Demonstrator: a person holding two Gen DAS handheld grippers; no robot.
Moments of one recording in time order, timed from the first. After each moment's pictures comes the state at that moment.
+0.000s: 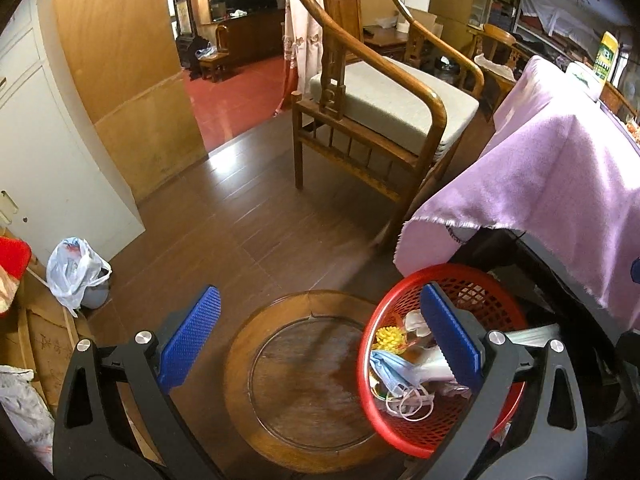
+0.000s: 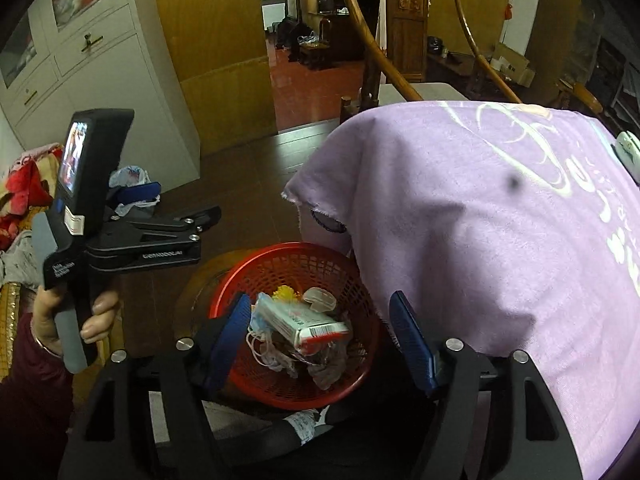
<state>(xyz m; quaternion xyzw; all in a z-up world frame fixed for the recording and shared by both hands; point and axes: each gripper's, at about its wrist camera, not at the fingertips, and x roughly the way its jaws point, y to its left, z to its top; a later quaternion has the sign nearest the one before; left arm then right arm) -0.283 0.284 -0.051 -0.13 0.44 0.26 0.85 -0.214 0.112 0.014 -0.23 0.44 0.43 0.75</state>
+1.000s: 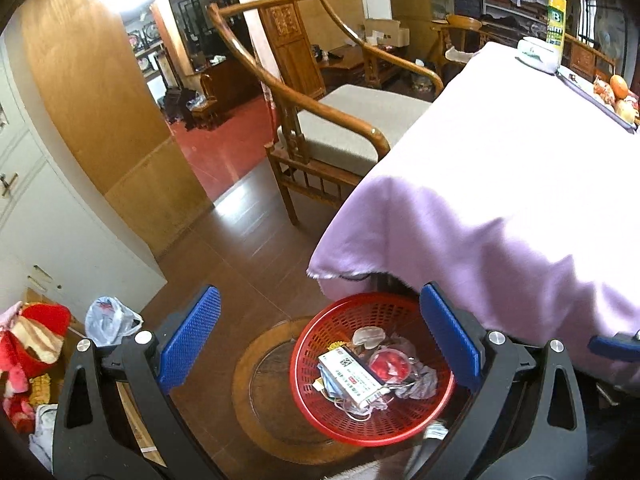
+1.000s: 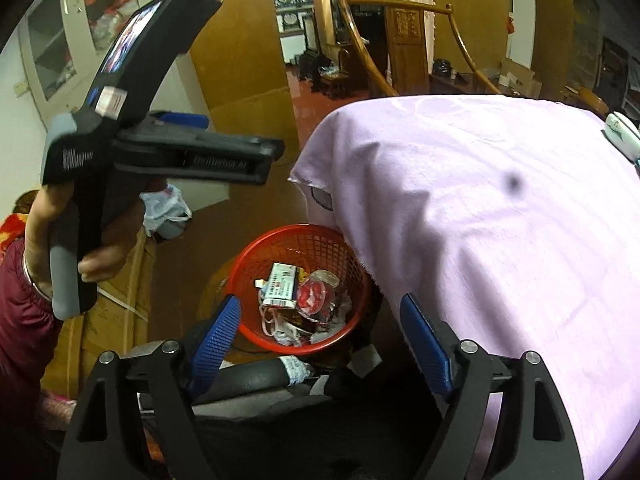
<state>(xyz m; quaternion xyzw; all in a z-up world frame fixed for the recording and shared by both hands) -0.228 0.160 0.040 -0.02 0.43 0.27 0.86 -0.214 -0.002 0.033 -0.17 0.40 0.50 0.75</state>
